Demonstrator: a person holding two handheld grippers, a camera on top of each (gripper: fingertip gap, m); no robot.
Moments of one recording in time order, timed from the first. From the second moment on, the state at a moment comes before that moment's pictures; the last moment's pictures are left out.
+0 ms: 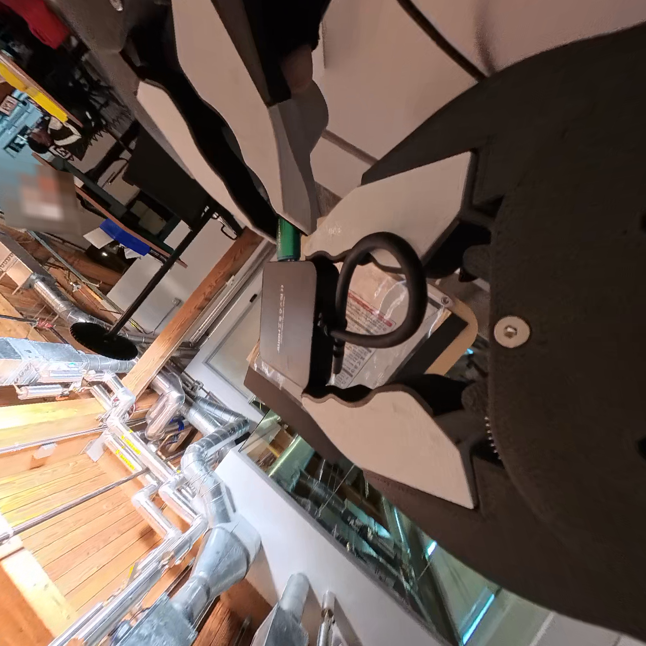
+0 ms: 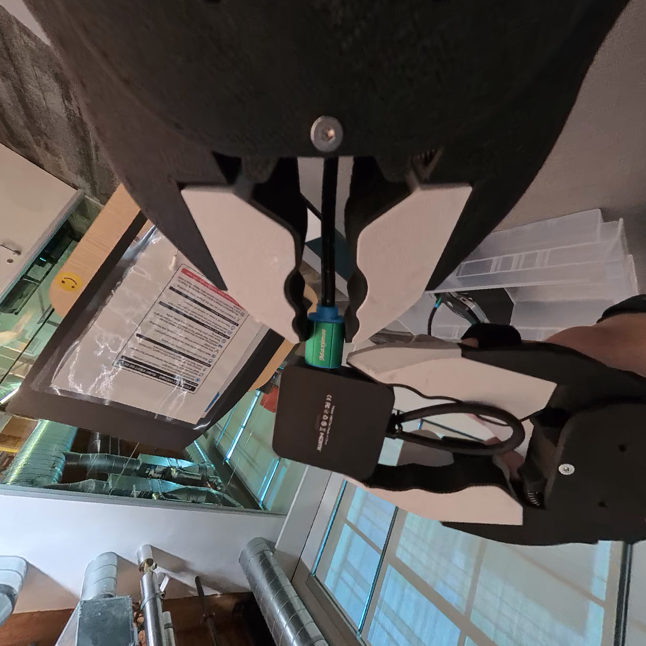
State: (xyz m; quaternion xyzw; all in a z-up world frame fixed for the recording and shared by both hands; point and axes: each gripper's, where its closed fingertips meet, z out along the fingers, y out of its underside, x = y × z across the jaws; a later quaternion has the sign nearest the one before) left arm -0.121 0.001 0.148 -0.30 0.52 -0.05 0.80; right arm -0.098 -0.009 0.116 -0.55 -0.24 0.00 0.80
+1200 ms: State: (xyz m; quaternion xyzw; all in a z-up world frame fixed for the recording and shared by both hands) left arm -0.117 0.013 0.151 -0.34 0.47 -0.02 0.81; right arm -0.090 -0.007 0.123 -0.56 -0.17 -0.04 0.81
